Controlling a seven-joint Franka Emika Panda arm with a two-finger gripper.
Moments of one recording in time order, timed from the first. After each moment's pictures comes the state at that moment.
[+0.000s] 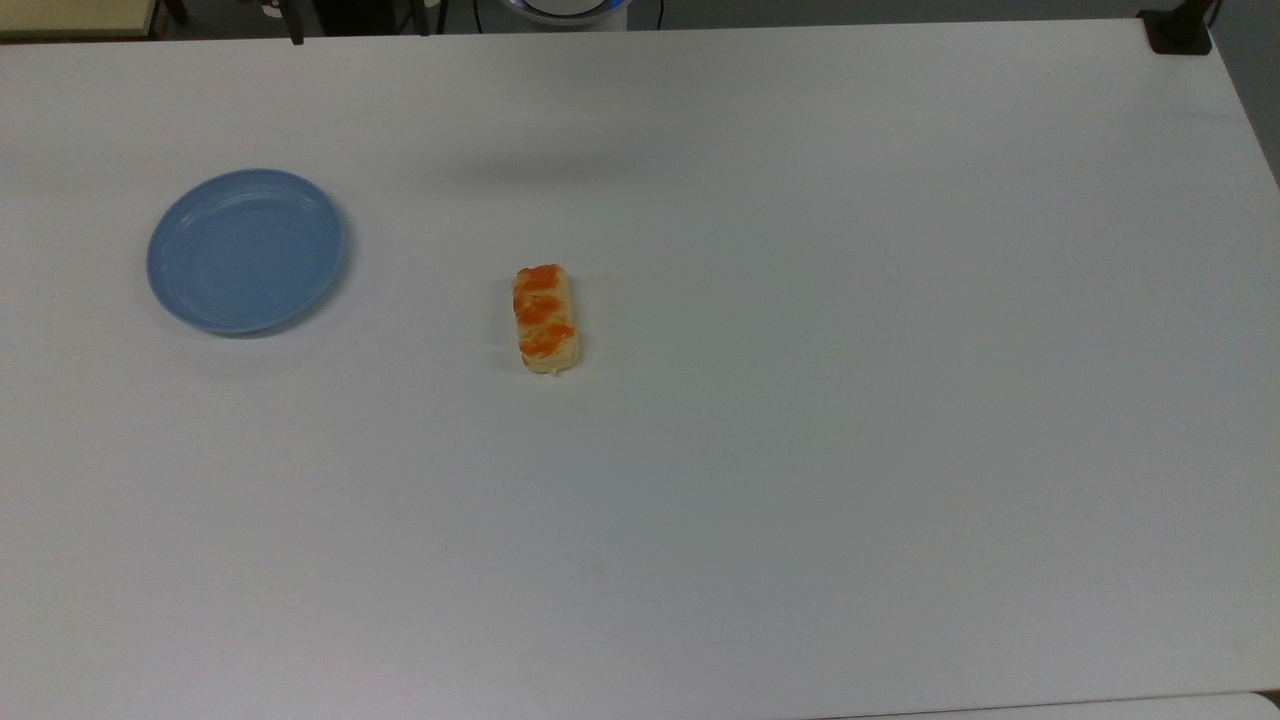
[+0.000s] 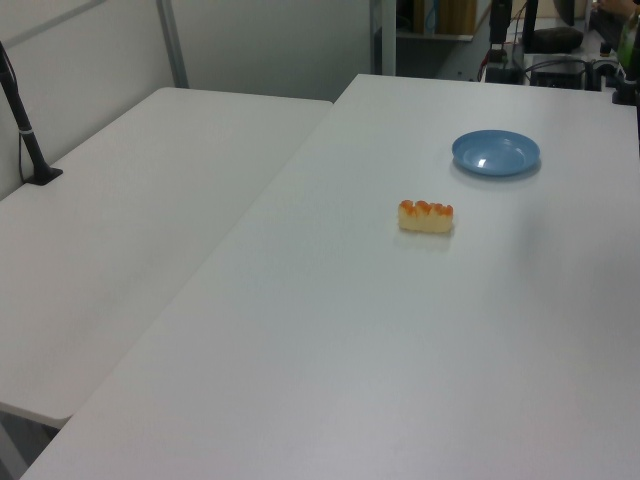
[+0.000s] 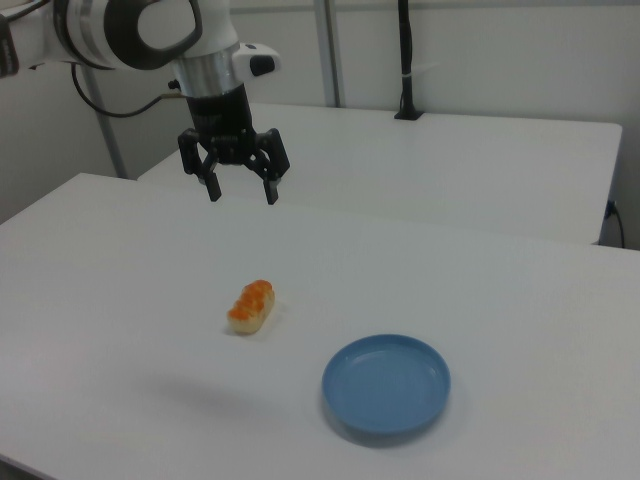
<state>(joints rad) -0.02 -0.02 -0.13 -1.65 -0.05 1.66 -0.33</state>
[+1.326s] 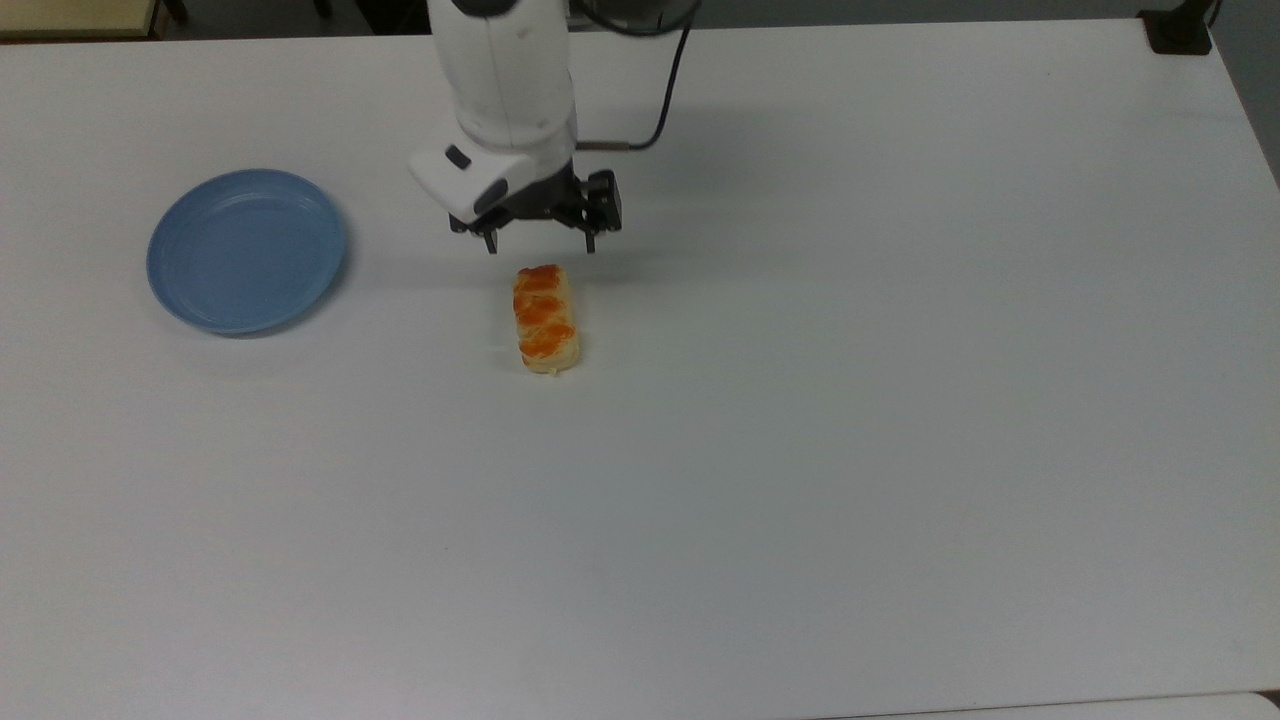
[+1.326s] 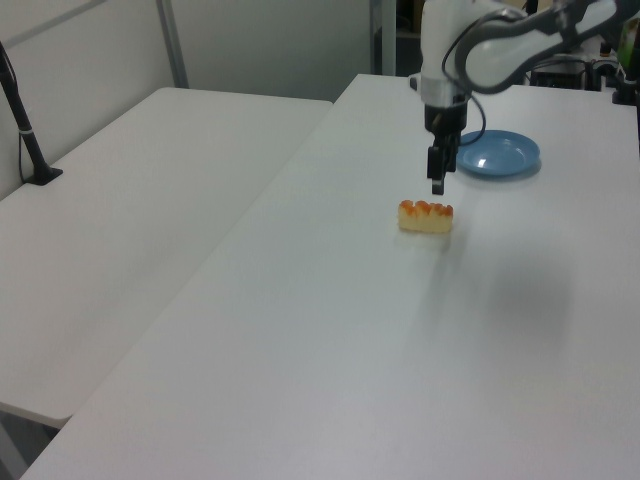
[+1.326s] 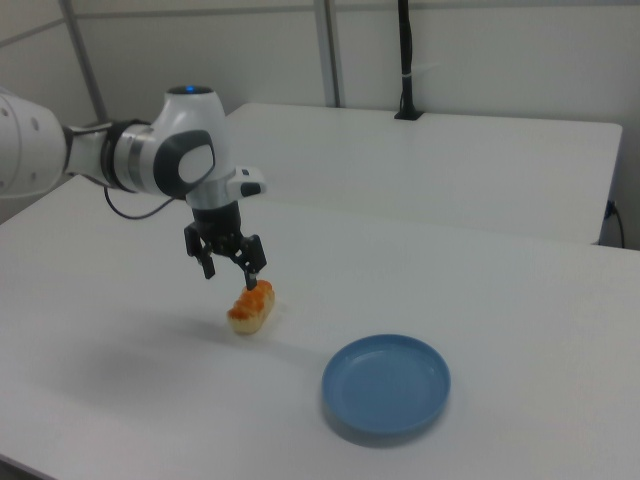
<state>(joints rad) 0.01 0.22 0.04 -1.87 -0.02 2.06 0.02</state>
